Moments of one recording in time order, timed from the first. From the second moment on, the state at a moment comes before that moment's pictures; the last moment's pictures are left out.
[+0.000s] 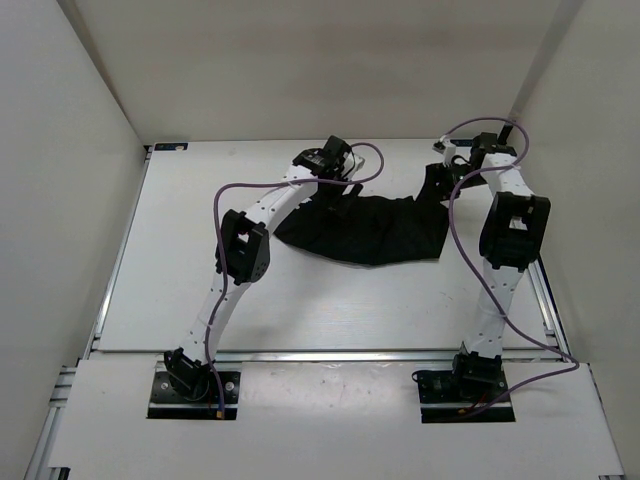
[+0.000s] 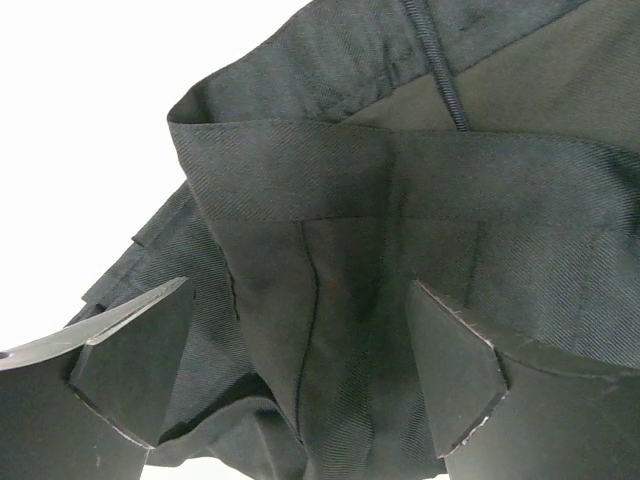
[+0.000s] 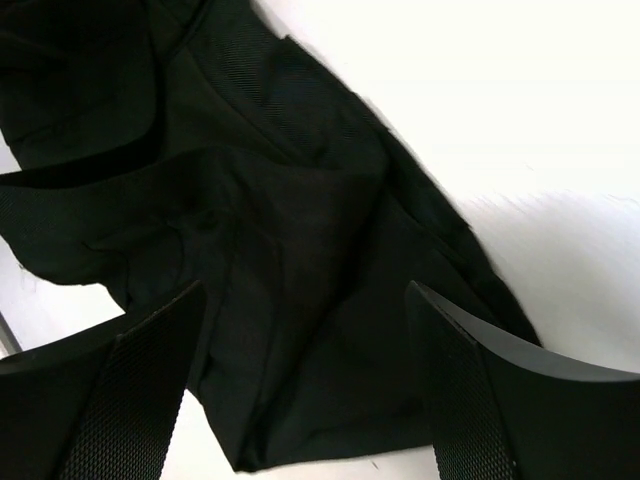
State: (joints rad) left arm -0.60 2.53 2.43 -0.96 -0.02 0.07; right arm -0.13 2.31 1.98 -0.98 -0.85 -0.54
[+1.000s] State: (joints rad) left arm -0.57 2.53 2.43 -0.96 -0.01 0.08; right arm -0.04 2.35 1.97 -0.89 -0.67 -0.38
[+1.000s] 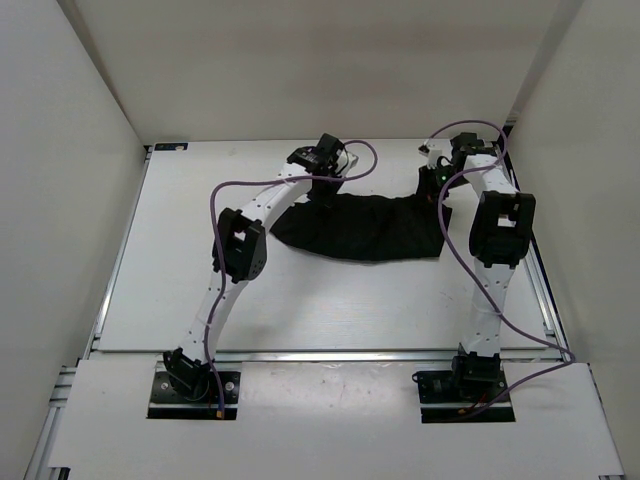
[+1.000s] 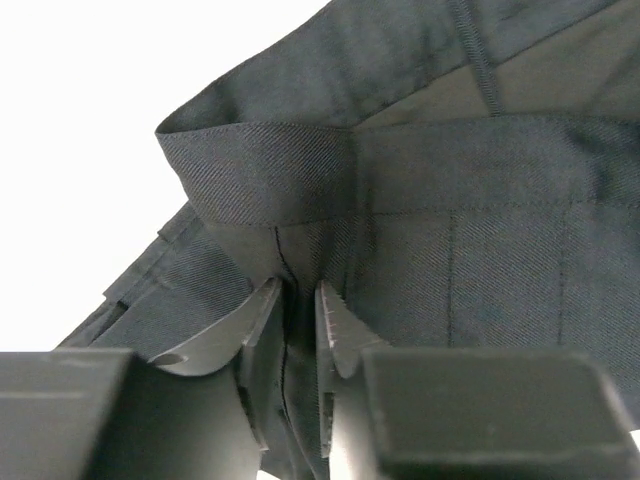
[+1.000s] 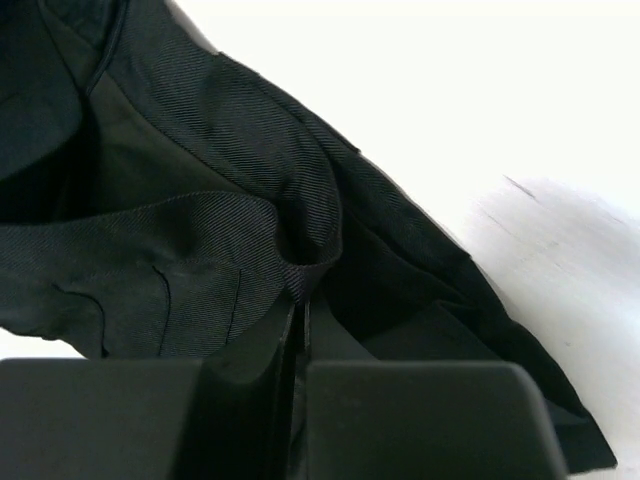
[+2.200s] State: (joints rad) left arm -0.53 2.21 1.95 -0.40 0.03 -0.18; right arm -0.12 2.29 1.98 -1.02 -0.70 -0.40
